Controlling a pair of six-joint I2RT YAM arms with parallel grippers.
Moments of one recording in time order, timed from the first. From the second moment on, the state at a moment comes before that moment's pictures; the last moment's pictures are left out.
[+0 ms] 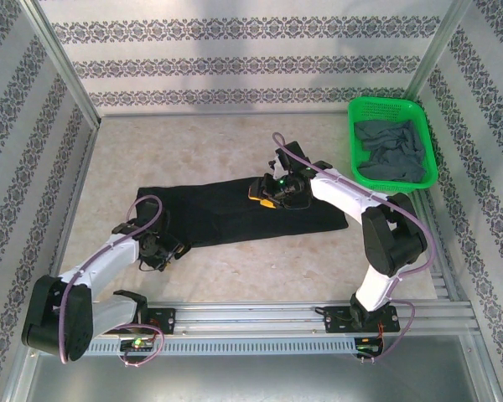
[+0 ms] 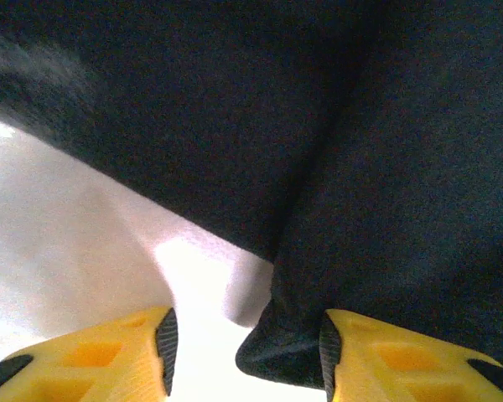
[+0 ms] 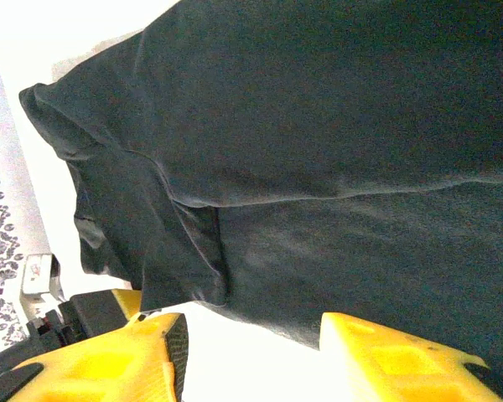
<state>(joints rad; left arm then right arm) -0.21 1.14 0.51 -0.68 0.17 -1.13 0.49 1.75 1.23 -0.51 -0.54 0.78</state>
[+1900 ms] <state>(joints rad) 0.09 1.40 0.77 -0.59 0.21 -0.76 0.49 1.71 1.17 -0.34 -0.63 0.79</state>
